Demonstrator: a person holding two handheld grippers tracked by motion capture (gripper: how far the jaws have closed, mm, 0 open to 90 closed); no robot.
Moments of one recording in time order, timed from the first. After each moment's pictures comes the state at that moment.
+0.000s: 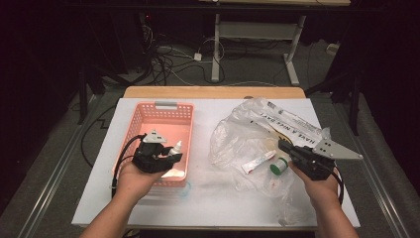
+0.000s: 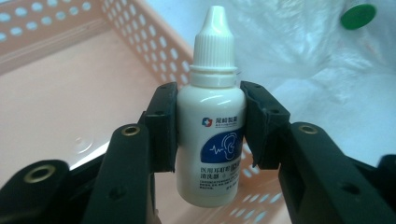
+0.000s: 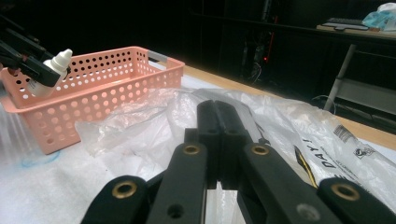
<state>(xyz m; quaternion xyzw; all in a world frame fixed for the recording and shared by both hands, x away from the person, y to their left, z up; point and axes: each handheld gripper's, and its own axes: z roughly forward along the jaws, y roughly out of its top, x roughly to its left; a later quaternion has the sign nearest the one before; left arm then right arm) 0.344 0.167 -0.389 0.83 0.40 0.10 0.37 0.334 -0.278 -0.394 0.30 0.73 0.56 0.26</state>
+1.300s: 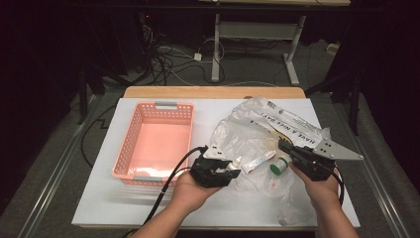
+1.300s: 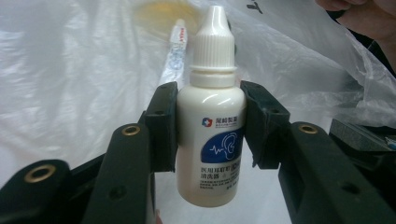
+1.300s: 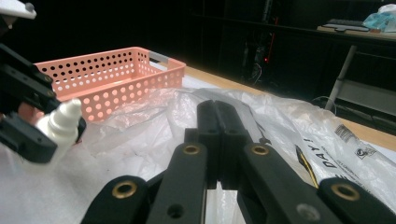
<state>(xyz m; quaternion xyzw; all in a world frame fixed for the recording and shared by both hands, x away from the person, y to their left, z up) 0.324 0.031 -0.402 0.85 0.29 0.03 0.43 0.332 -0.278 -0.394 0.30 0.73 0.56 0.25</state>
